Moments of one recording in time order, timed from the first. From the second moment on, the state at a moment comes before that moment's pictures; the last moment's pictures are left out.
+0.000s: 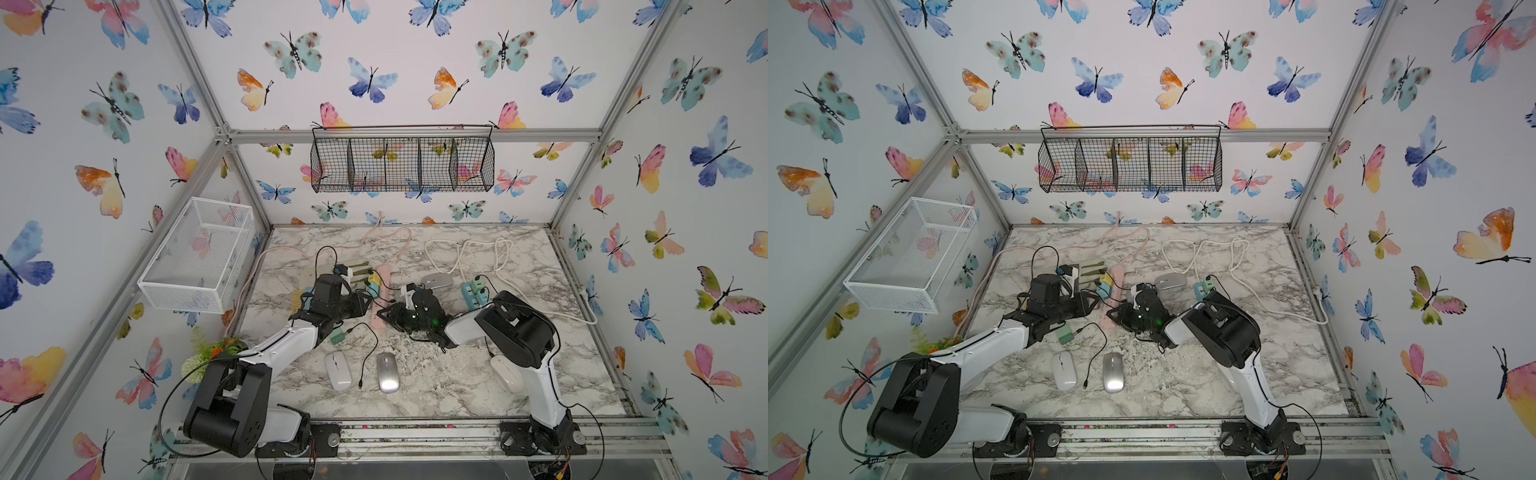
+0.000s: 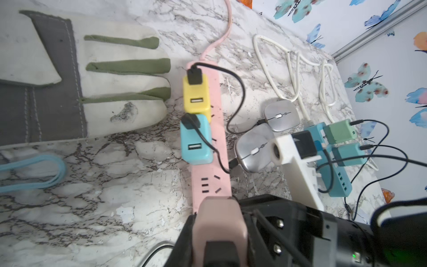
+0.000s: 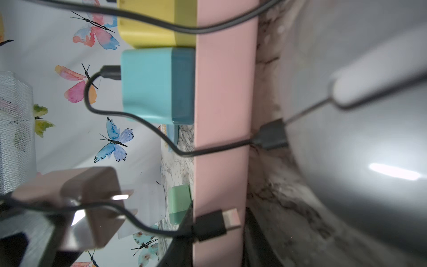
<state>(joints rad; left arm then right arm) -0.34 1.35 0.67 0.03 0.28 -0.48 0.83 2.17 1.02 0.71 -0.37 1.17</state>
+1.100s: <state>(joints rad) -0.36 1.18 0.79 -0.08 0.34 -0.33 0.82 1.35 0.66 0.37 0.02 0.41</state>
